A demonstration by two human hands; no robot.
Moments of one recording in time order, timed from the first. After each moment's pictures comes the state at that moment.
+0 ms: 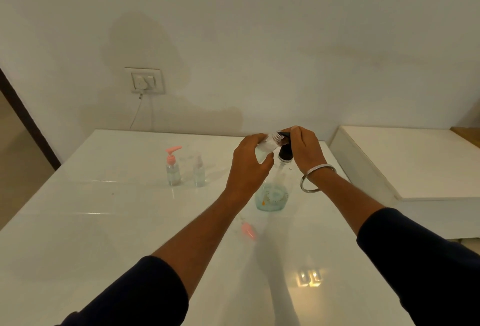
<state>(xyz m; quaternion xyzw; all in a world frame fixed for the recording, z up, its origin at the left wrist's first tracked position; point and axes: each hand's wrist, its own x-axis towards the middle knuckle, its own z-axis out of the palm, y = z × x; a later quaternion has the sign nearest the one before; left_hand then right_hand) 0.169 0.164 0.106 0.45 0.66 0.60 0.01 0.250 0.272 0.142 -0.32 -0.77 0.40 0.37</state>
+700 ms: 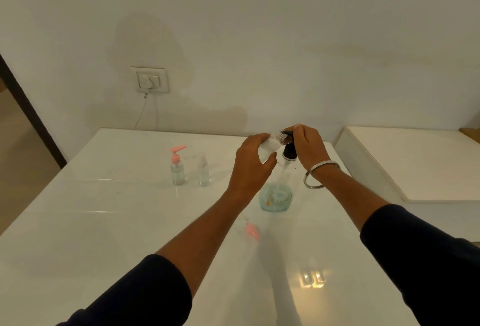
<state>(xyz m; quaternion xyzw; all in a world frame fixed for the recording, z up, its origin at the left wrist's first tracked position) 0.163 0.165 0.103 0.45 0.67 0.59 0.00 0.245 0.274 0.147 -0.32 -0.79 0.38 0.36</state>
